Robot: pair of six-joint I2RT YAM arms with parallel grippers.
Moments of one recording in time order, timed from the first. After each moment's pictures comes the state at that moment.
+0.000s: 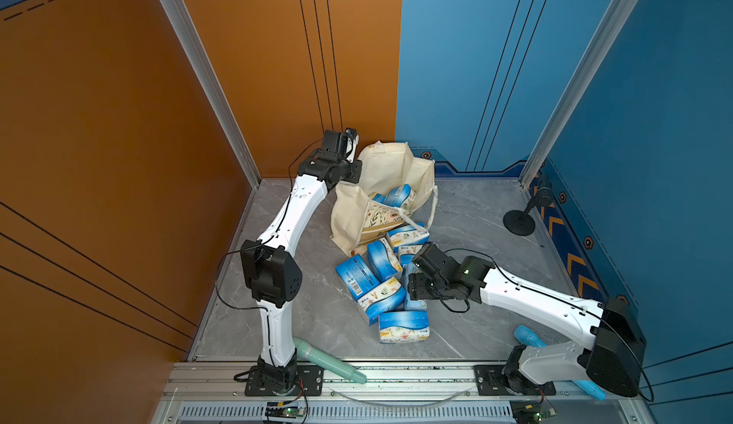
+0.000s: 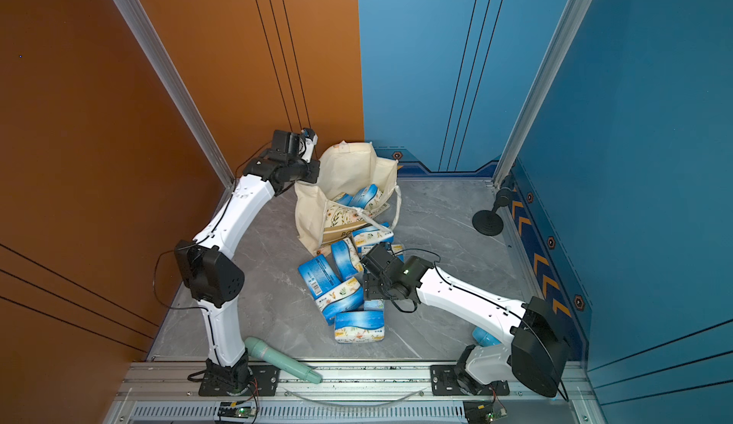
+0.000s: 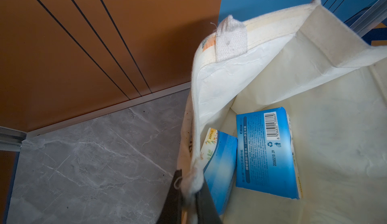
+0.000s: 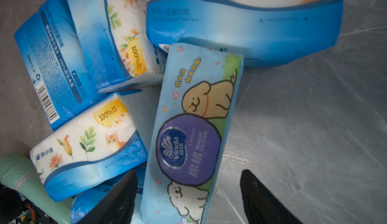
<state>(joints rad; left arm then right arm) -0.31 1.99 2.10 -0.74 -0.02 0.00 0.90 1.37 1.01 -0.78 0.10 0.80</state>
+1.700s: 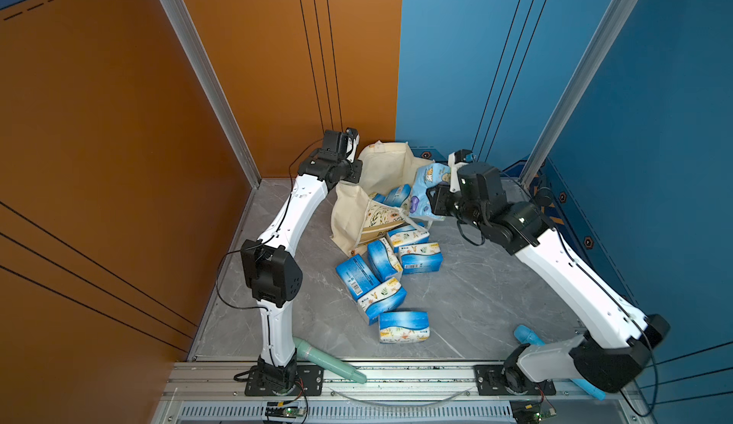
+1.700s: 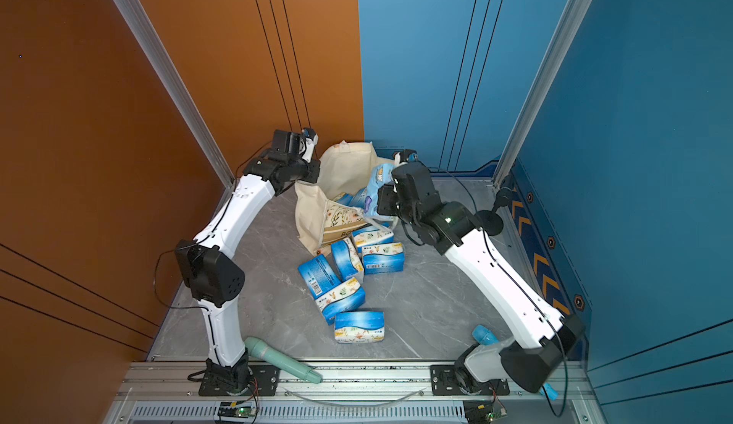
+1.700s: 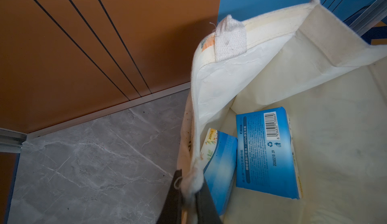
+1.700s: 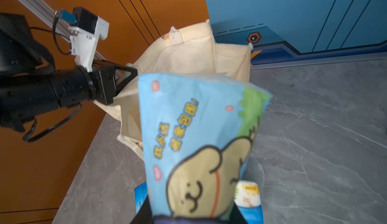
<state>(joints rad) -0.31 2.00 2.11 -0.75 -0.02 0.01 0.62 1.50 1.74 -0.72 0.18 0.50</state>
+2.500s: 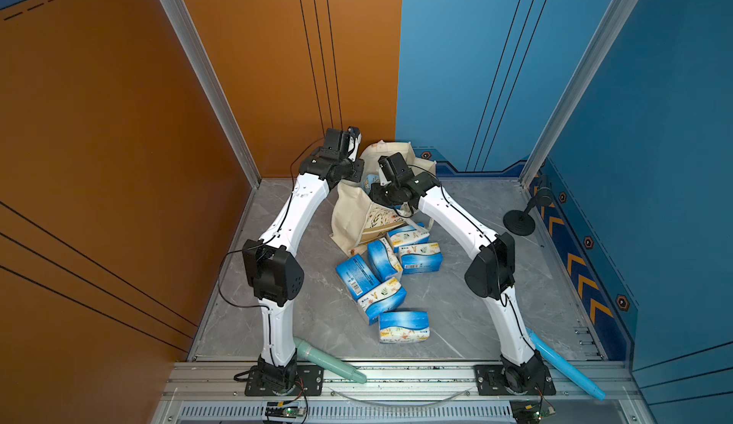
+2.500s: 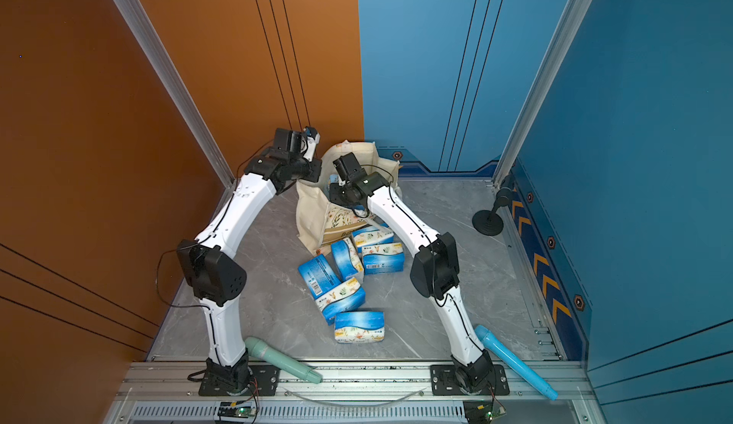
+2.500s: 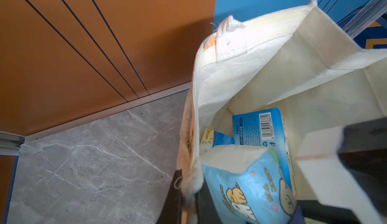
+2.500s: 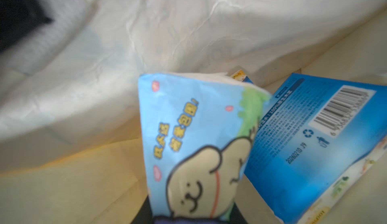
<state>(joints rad) -0.32 2.01 2.14 -0.77 -0.02 0.01 0.63 2.29 2.36 -0.86 -0.07 0.46</state>
